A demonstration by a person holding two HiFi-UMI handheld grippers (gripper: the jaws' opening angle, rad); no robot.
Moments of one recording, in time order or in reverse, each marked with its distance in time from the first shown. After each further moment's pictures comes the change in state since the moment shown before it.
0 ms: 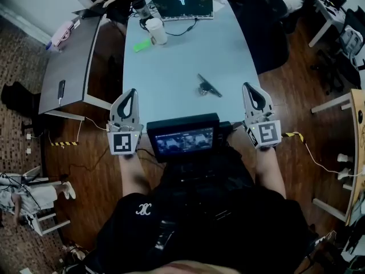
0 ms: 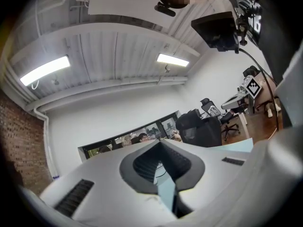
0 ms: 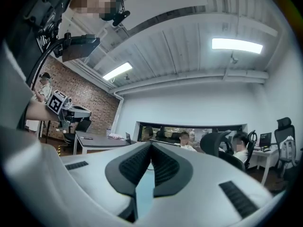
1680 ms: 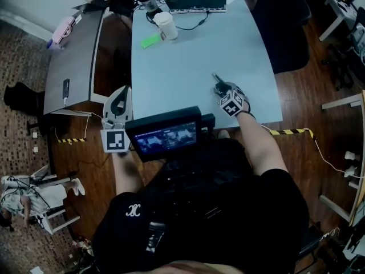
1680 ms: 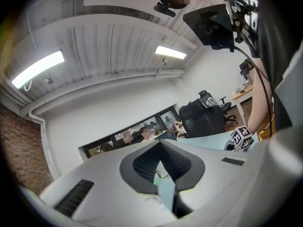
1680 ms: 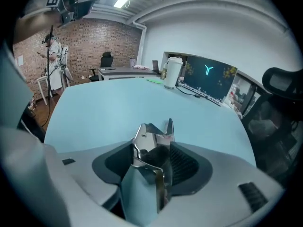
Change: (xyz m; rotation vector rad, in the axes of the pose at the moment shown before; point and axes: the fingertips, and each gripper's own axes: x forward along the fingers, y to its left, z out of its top) left arm 0.020 0.074 -0.034 0.056 0.048 -0.039; right arm 0.120 0.123 -0.345 -0.140 0.870 0.358
